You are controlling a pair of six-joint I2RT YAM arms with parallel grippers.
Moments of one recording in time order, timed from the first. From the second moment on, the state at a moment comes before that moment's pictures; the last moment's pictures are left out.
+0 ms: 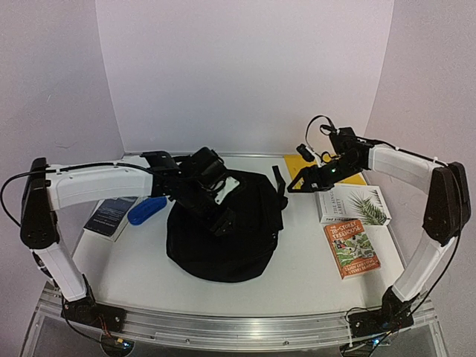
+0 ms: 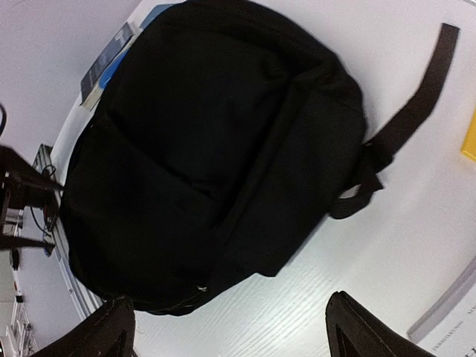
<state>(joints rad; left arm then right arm) -1.01 1.72 1.45 -0.75 0.08 -0.18 0.33 1.73 1.38 -0.67 -0.66 -0.07</state>
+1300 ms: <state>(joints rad) -1.08 1.80 1.34 -0.81 0.04 -0.05 0.53 1.76 1.23 -0.62 -0.61 -0.14</state>
